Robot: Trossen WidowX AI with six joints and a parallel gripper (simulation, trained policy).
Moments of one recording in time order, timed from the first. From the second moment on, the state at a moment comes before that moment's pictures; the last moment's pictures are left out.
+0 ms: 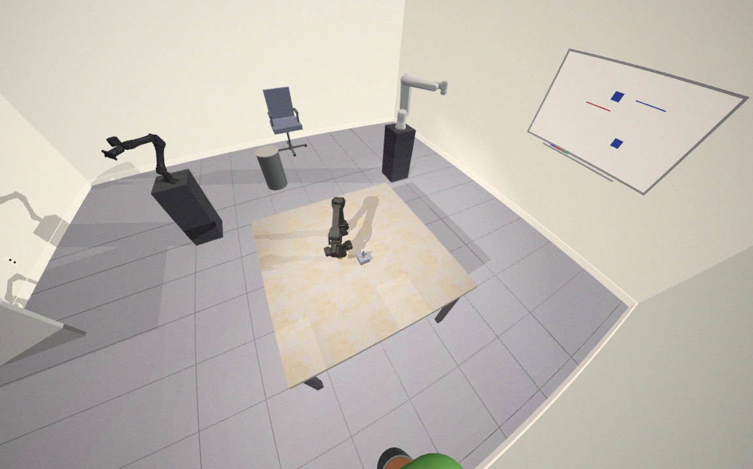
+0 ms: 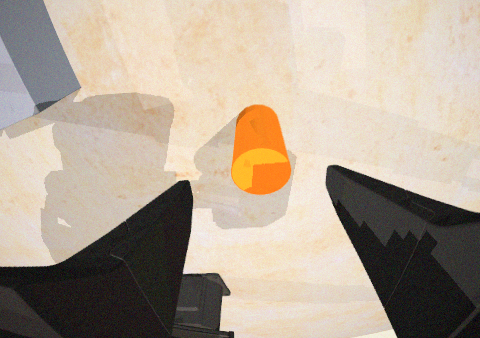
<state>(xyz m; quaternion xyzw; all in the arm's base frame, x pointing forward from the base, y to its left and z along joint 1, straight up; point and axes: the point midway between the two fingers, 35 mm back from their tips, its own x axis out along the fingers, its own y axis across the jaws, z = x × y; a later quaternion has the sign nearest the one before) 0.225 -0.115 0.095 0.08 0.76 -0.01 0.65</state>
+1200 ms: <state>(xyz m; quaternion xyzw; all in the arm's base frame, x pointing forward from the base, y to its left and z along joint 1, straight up) 0.230 -0.121 0.093 0.03 0.74 -0.01 0.67</state>
